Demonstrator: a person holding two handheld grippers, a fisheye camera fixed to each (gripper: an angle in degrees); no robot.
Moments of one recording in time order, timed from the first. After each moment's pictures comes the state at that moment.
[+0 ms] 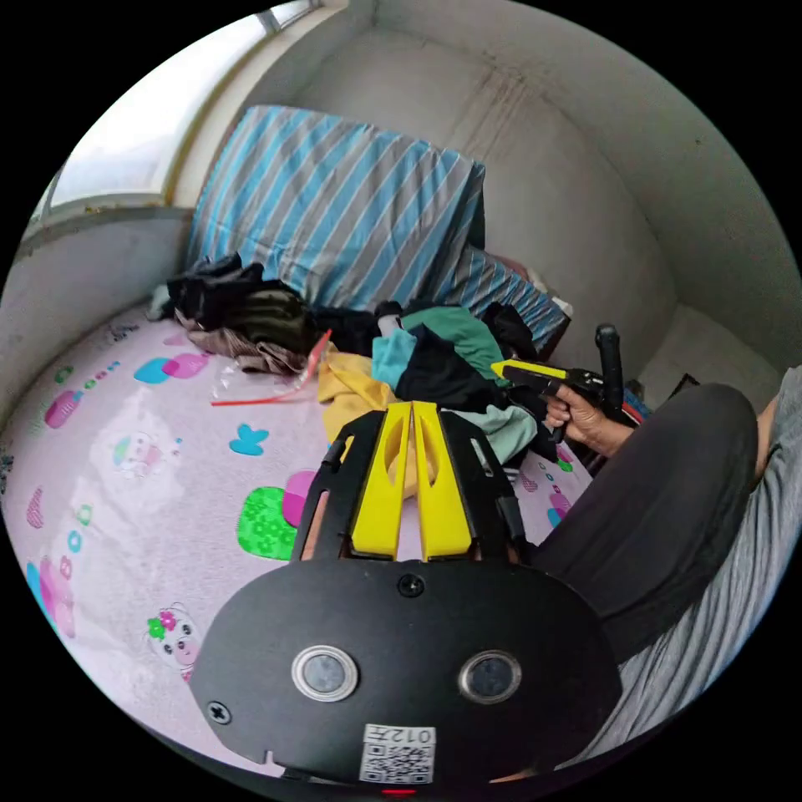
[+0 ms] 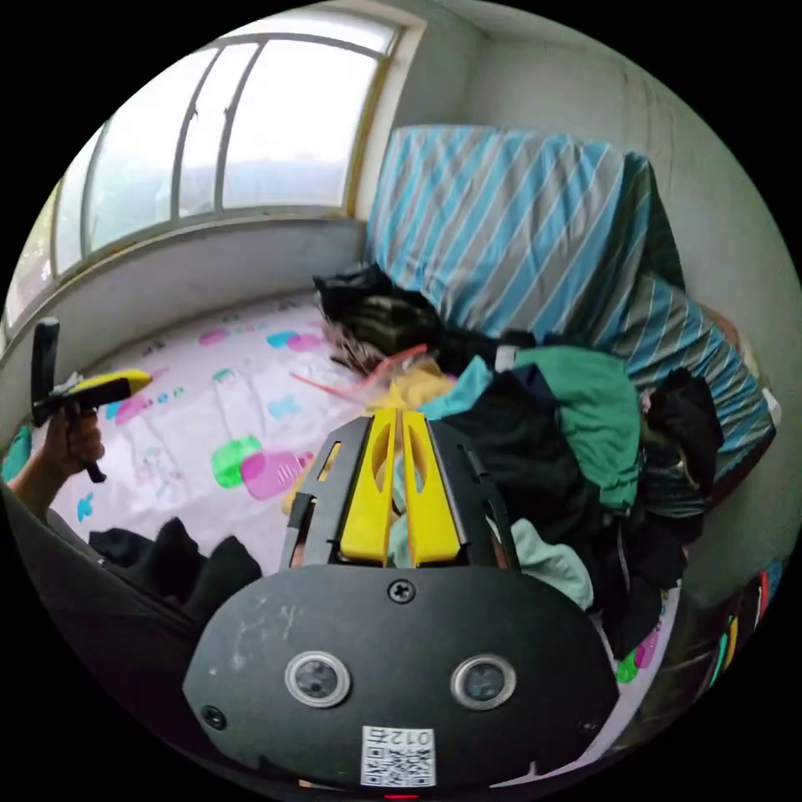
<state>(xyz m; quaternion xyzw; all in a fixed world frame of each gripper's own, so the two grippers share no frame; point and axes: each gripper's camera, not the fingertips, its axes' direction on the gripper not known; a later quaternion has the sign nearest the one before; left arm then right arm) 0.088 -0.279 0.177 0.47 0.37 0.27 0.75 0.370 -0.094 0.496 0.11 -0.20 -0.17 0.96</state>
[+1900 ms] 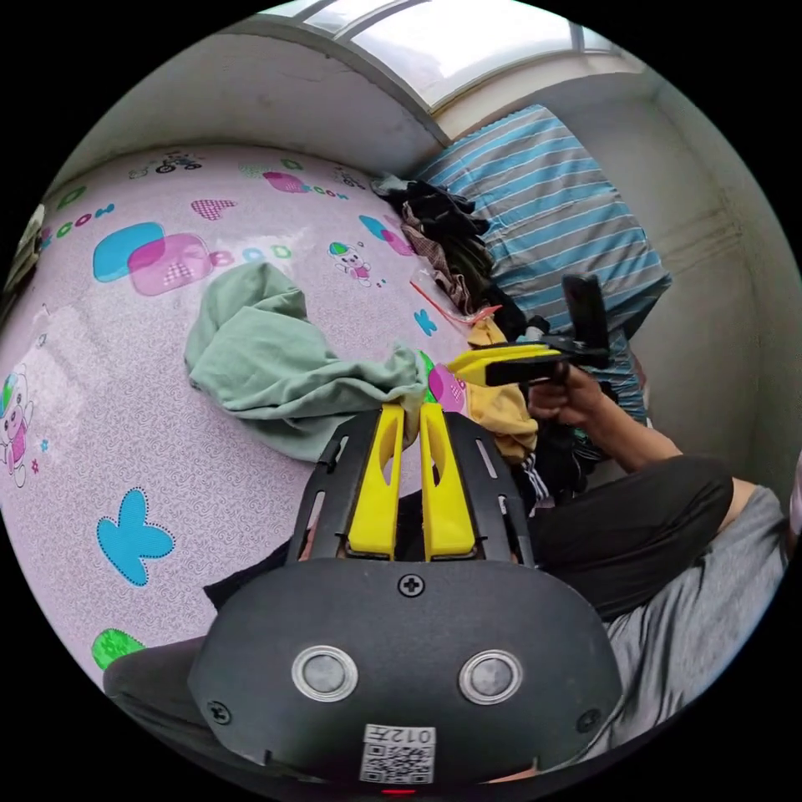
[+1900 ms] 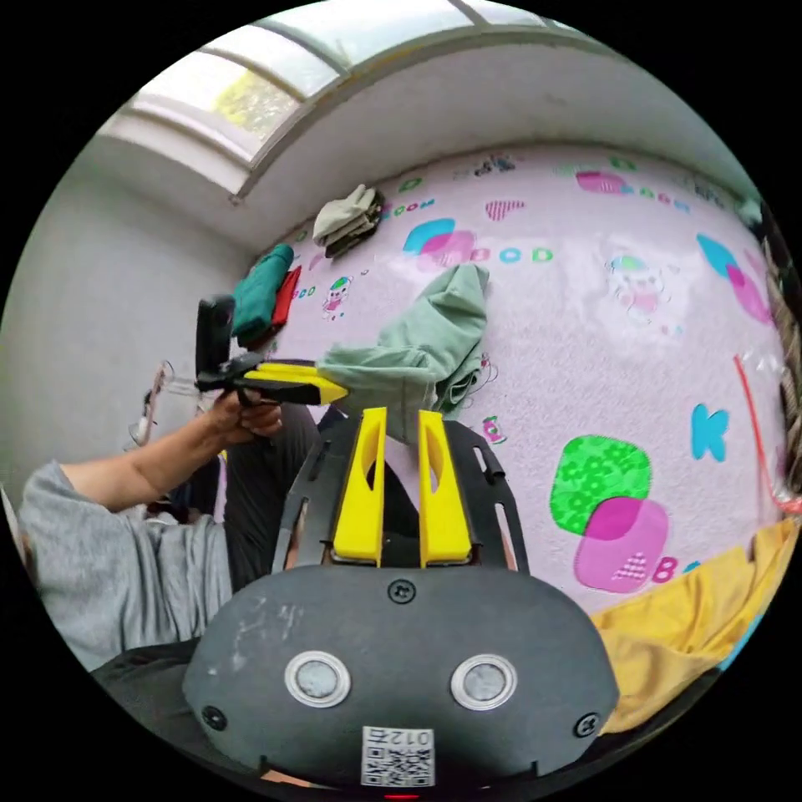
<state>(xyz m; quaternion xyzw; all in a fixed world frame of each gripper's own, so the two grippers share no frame) -0.137 -0.179 0.095 0.35 0.41 -0.04 0.84 0.112 -0.303 0.264 -0.24 -0.58 -0.47 0.62</state>
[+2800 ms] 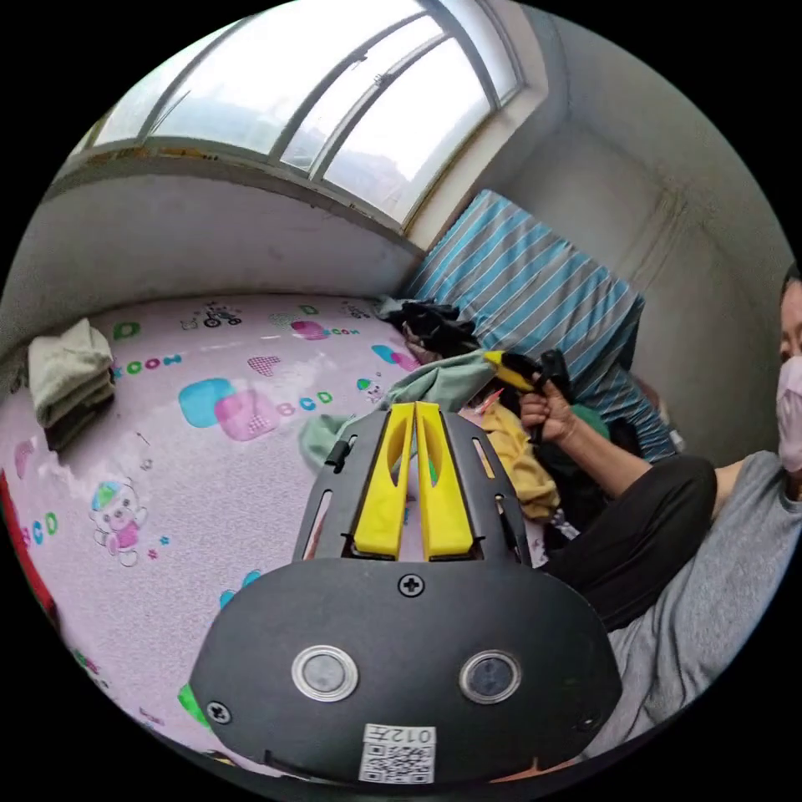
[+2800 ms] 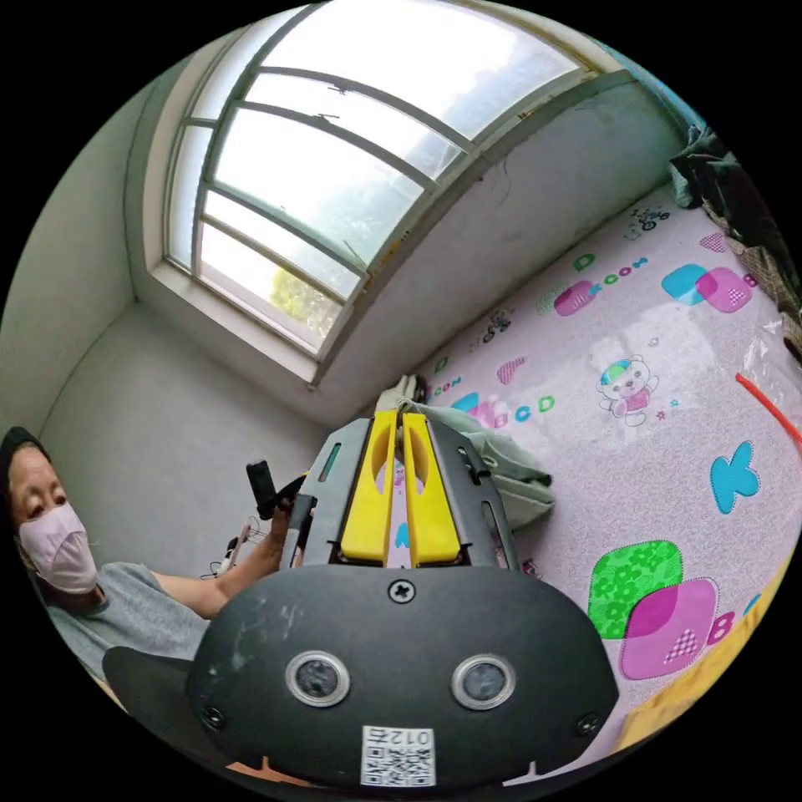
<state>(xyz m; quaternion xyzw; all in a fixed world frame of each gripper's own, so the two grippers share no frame) -0.183 0.025 0.090 0.51 0.28 -0.05 0.81 0.138 -0.500 0.243 -0.11 -0.79 -0.22 0.57</state>
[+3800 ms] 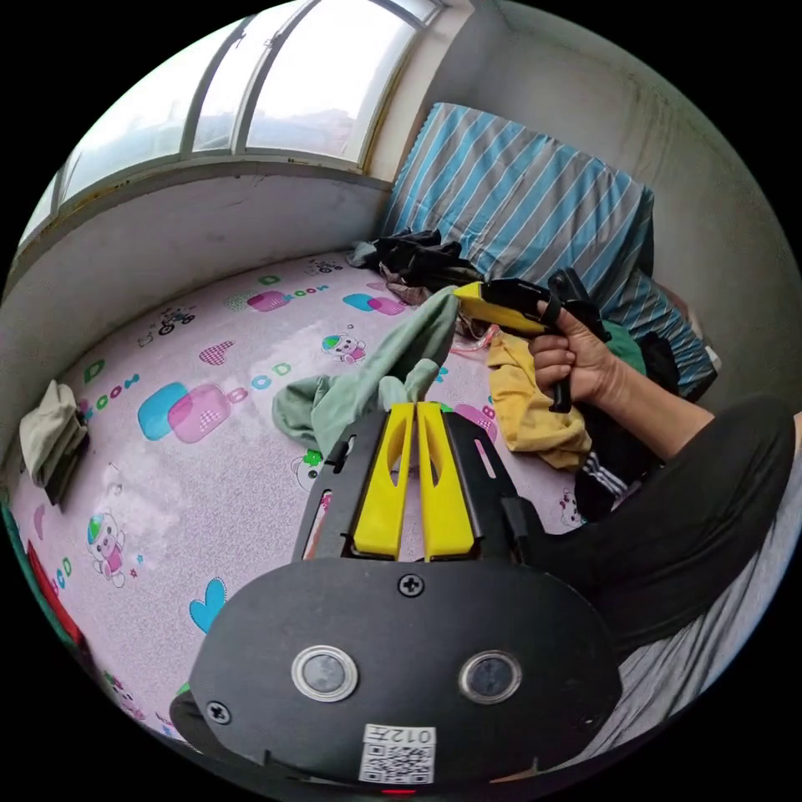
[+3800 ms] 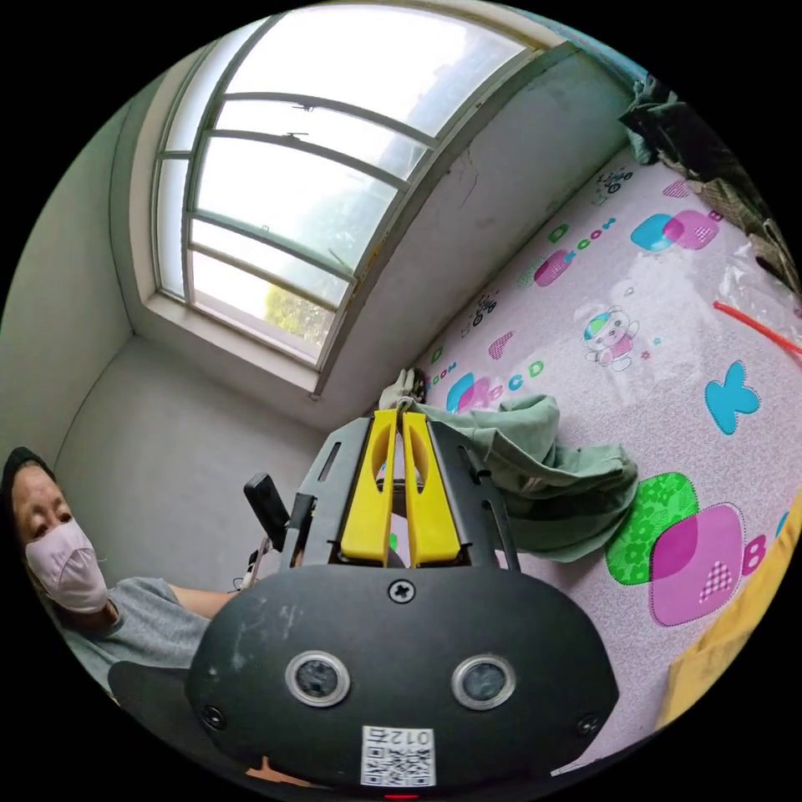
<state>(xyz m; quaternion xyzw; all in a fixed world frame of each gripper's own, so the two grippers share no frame) -0.059 0.085 0.156 0.47 0.23 0.01 0.85 0.136 -0.526 0.250 -0.15 -0.76 -0.17 0.60</state>
